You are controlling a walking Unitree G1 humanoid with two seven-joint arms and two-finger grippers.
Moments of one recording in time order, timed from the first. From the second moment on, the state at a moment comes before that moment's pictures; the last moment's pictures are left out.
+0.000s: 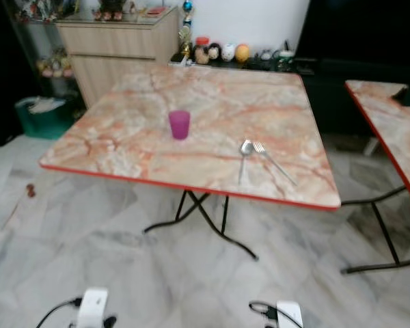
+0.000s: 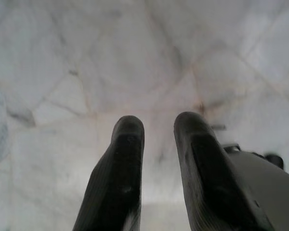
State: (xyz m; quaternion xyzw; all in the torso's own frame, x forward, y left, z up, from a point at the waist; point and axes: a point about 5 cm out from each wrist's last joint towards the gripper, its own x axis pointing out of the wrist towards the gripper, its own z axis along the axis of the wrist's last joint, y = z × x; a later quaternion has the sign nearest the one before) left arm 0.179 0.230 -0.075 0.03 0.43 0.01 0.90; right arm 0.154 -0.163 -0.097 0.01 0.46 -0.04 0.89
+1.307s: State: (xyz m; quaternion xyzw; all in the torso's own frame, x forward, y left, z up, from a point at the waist) left arm 0.181 0.230 -0.074 0.03 0.42 0.00 0.91; right arm 0.158 -0.173 -0.094 -0.01 0.44 -0.03 0.90
